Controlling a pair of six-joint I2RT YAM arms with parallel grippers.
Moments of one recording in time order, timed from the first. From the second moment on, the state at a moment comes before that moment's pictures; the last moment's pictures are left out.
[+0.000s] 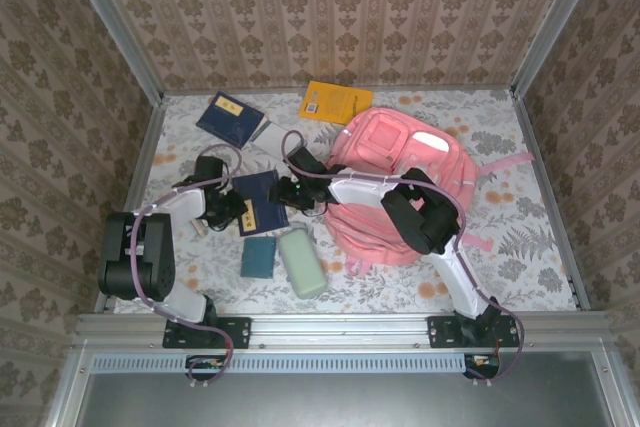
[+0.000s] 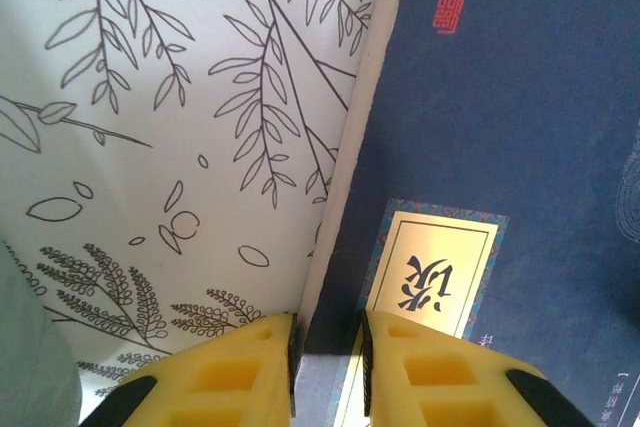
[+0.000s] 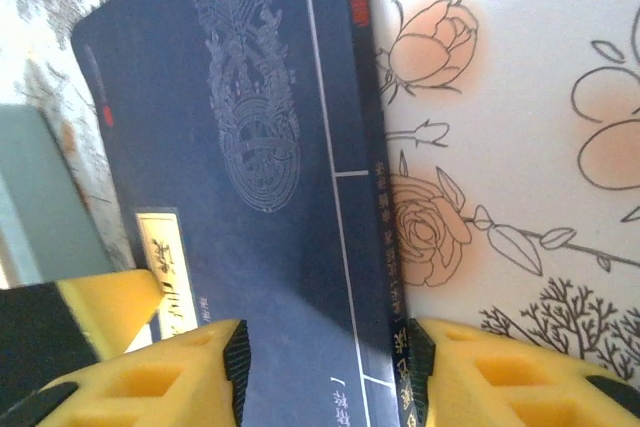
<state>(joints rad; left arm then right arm) -0.12 1.54 0.76 -0.43 0.18 -0.61 0.78 2.26 1.59 -0.17 -0.30 0.97</state>
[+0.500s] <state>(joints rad) -0.12 1.56 0.77 -0.44 0.21 -0.59 0.77 2.24 1.50 0.18 -0.52 1.09</state>
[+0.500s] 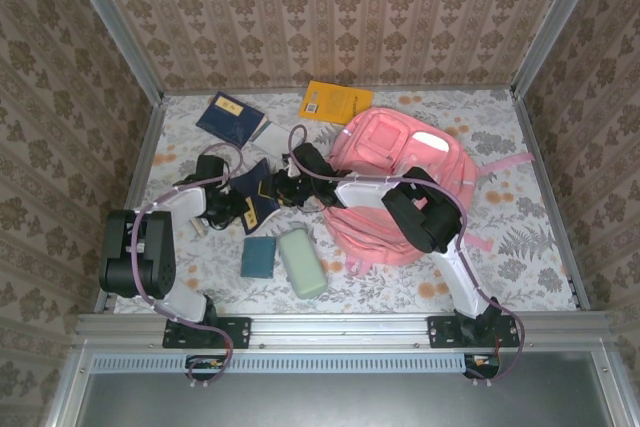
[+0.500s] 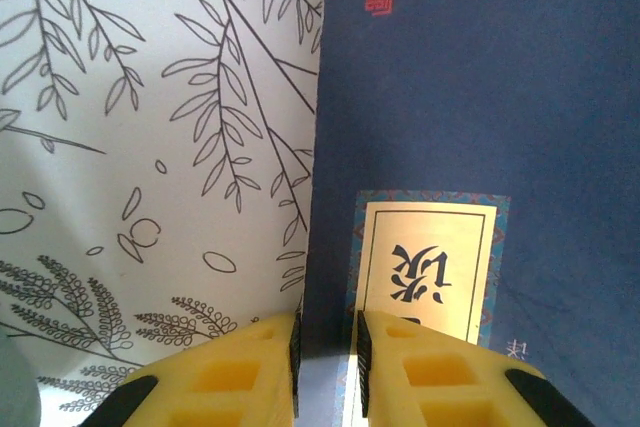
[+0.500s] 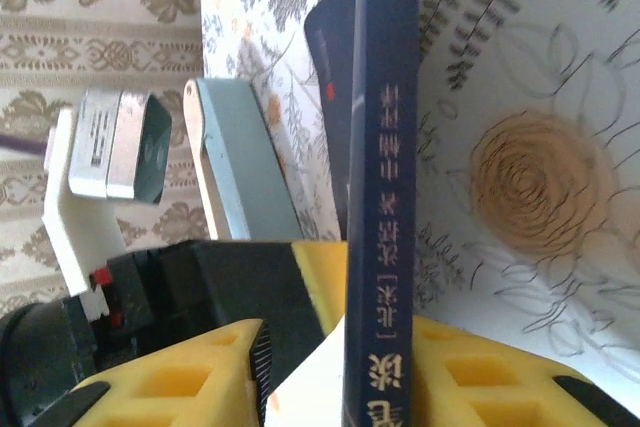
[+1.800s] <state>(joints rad) -0.12 1.42 0.83 0.17 0.75 -1.09 0.58 1.76 1.25 0.26 -0.60 1.14</state>
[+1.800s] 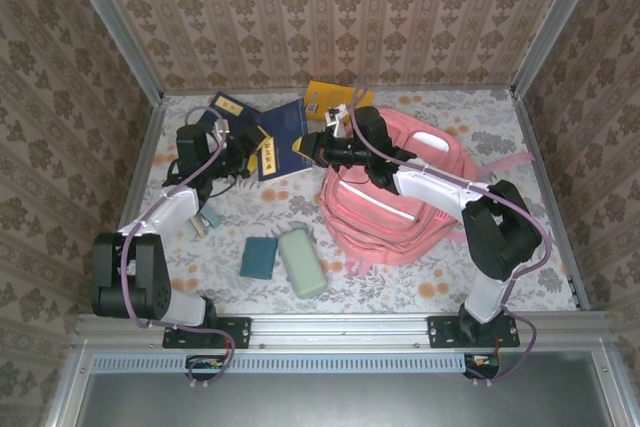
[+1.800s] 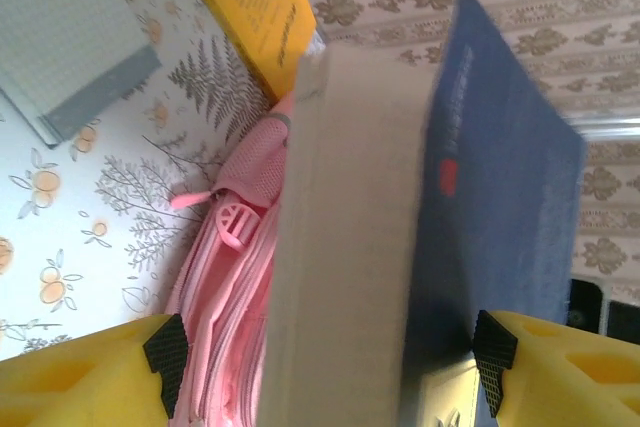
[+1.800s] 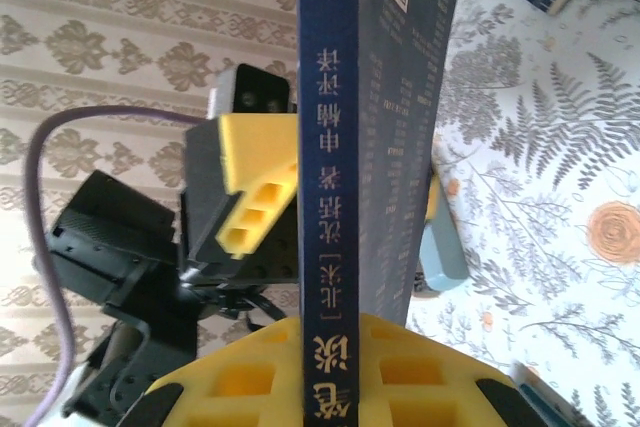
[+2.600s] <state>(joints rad) -0.15 1.45 0.80 0.58 0.82 -1.40 0.55 1.71 1.13 0.42 -0.61 1.22</state>
